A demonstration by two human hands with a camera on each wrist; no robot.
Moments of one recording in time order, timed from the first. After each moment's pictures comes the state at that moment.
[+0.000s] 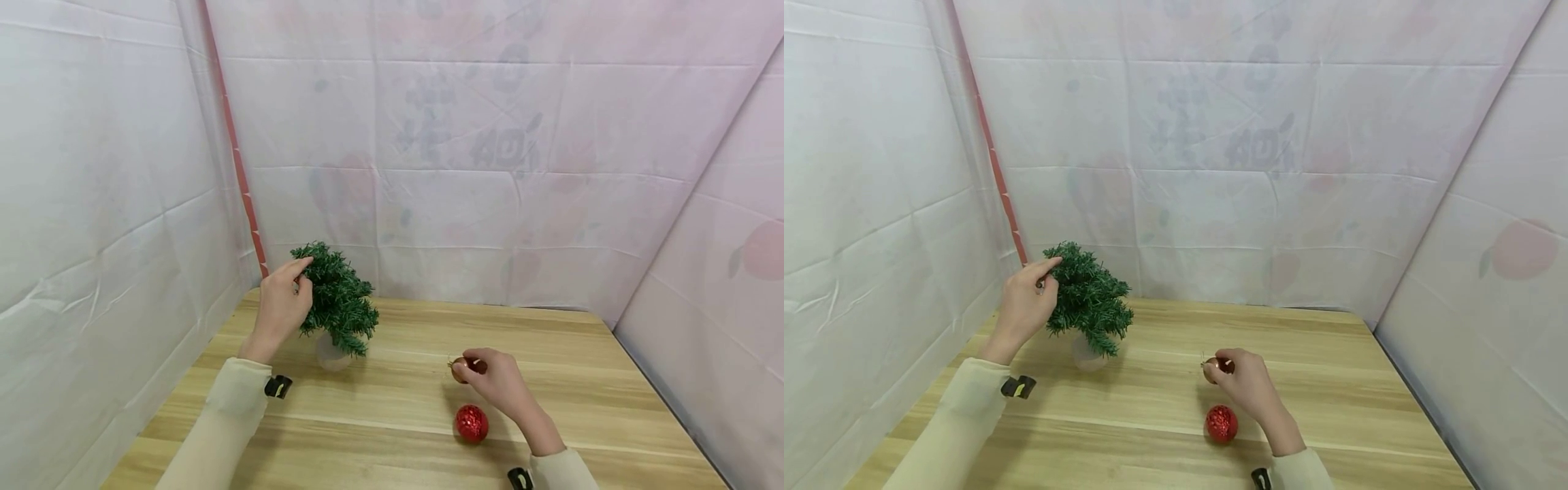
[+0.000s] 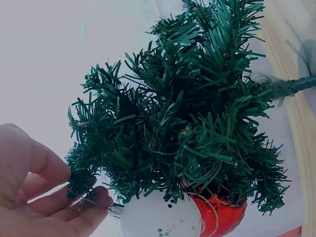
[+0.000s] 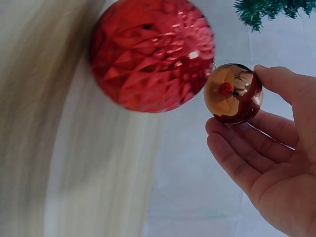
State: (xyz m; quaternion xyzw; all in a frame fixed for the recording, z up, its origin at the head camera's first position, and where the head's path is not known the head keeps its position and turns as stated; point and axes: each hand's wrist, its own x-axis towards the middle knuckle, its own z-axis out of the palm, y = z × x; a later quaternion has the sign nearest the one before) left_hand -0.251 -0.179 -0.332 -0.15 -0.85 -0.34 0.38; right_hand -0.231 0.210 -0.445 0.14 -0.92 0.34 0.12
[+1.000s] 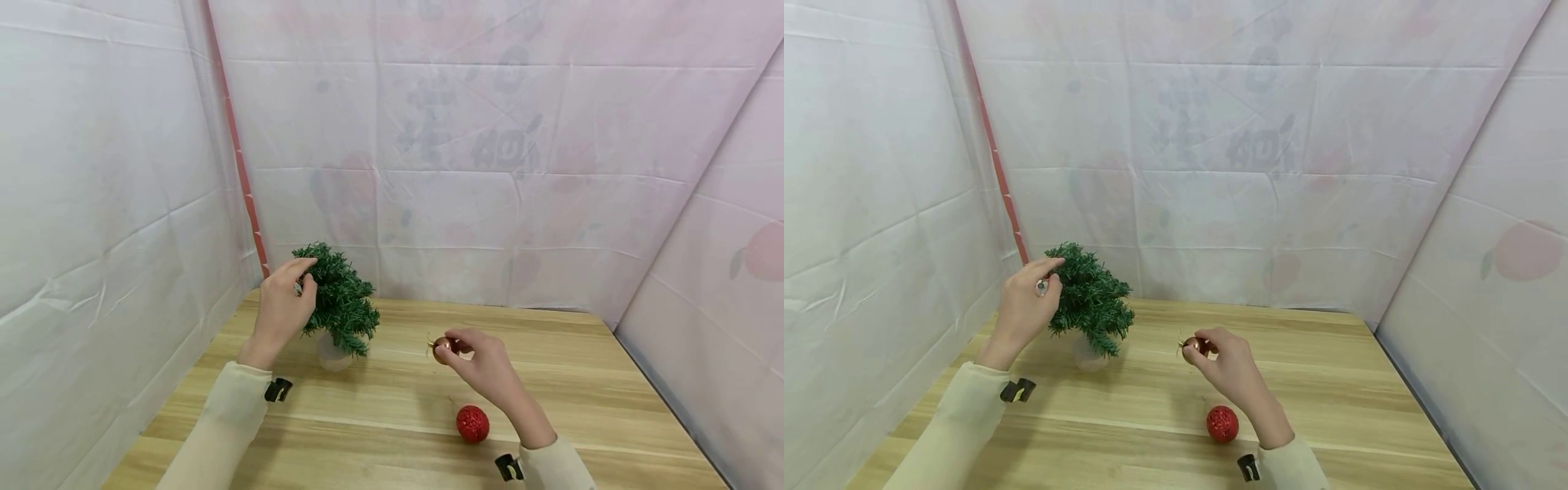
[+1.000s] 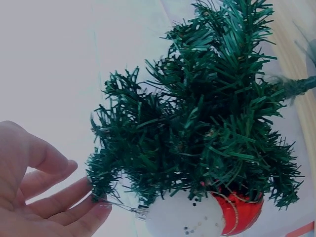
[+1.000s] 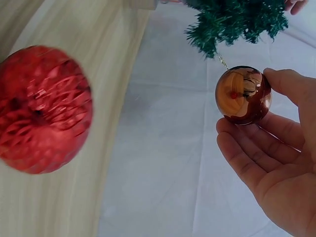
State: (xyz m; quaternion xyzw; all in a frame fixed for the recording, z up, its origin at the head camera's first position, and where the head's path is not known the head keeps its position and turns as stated) left_hand -0.238 -0.173 -0.326 -0.15 -0.84 -0.34 0.40; right_hand -0.224 0.178 -0.407 0.24 -0.88 0.34 0.21
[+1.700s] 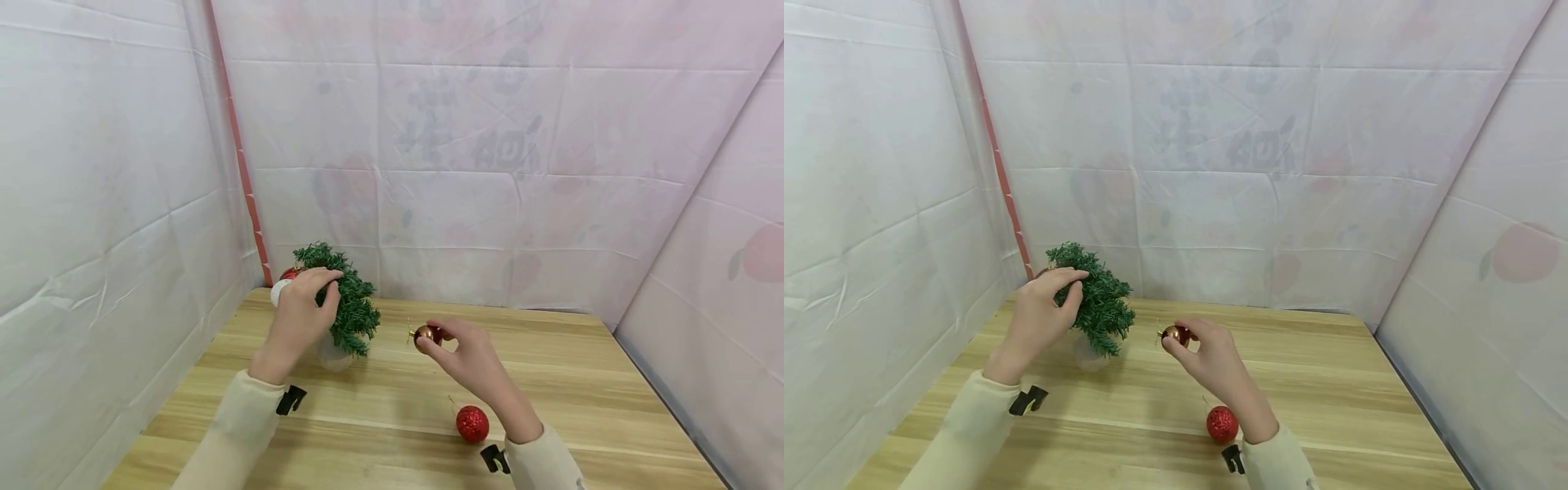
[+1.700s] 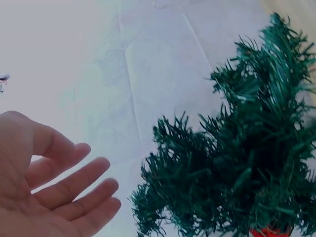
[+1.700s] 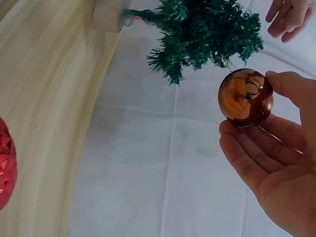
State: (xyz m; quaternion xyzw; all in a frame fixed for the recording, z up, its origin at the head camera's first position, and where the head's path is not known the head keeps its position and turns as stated) left_hand -0.216 -0.146 -0.320 -0.22 -0.84 -0.31 0.39; right_hand -0.216 0.149 -0.377 0.29 -0.86 0.34 0.24
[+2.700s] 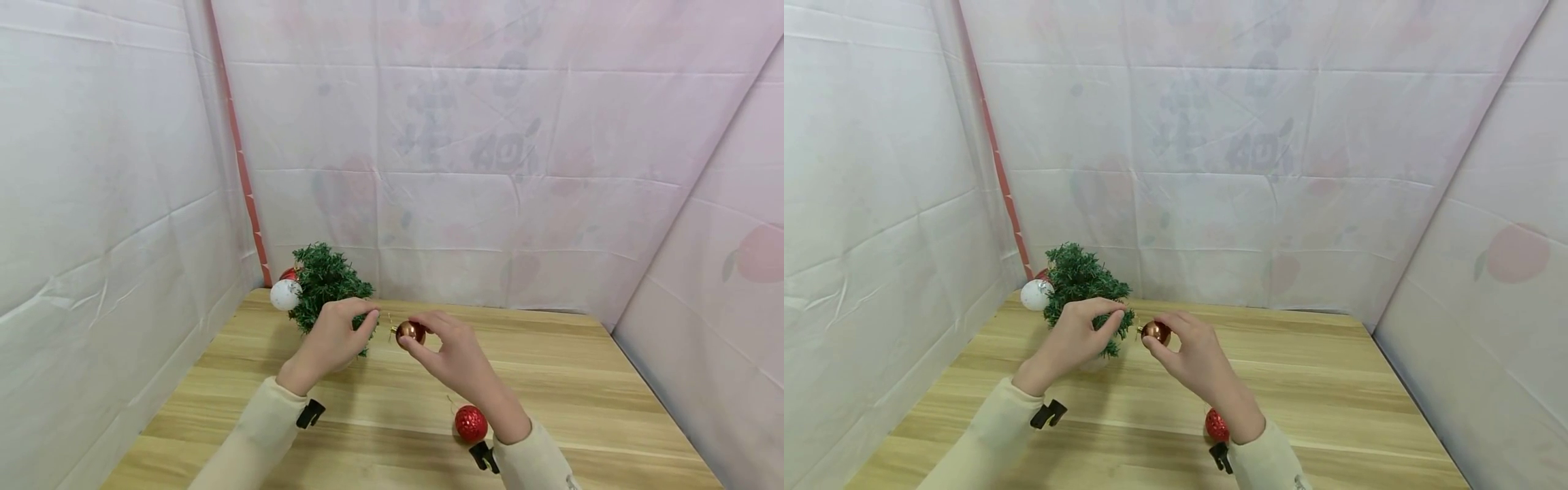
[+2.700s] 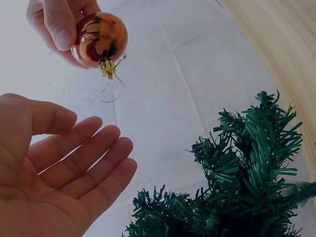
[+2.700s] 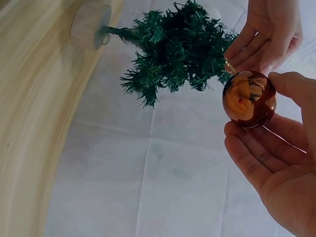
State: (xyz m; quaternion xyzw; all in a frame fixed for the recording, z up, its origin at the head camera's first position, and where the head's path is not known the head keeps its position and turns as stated) left_hand -0.213 -0.110 -0.342 -0.30 -0.85 -0.35 0.24; right_hand -0.212 0.128 -0.364 0.37 -0.81 0.33 0.30
